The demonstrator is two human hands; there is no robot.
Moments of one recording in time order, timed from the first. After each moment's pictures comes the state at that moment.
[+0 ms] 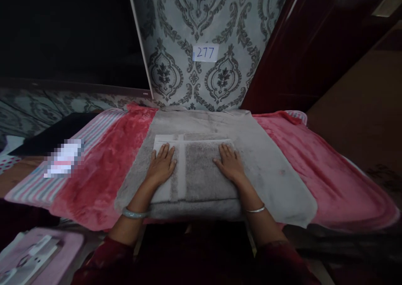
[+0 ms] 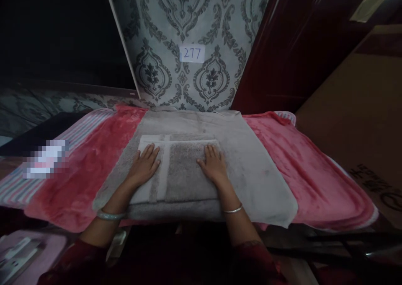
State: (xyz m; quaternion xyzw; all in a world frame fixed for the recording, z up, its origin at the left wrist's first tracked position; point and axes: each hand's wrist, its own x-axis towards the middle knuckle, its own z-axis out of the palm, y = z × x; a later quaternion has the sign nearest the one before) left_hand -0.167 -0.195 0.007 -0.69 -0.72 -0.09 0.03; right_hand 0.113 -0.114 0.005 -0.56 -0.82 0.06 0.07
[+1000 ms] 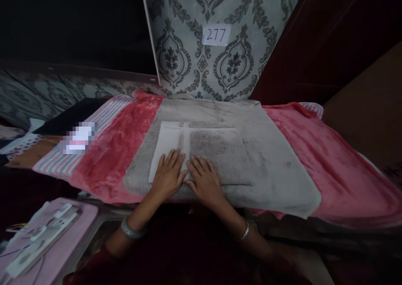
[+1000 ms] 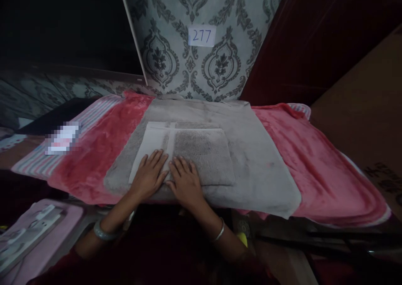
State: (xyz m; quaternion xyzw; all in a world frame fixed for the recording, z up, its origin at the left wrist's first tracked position) left_hand -0.118 -0.279 -0.006 -0.72 -0.68 -0.12 0.06; right_hand 0.059 -0.241 -0.013 -0.34 -0.92 0.05 0.17
